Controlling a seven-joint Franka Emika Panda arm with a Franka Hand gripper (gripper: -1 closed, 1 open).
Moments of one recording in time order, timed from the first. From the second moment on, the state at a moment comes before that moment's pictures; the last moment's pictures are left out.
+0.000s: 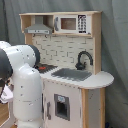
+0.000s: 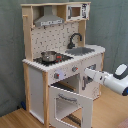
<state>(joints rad) -1.17 0.09 2.58 -2.46 -1.60 1.48 0.43</state>
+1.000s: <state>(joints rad) -1.29 0.09 2.55 -2.58 -1.72 1.54 0.69</state>
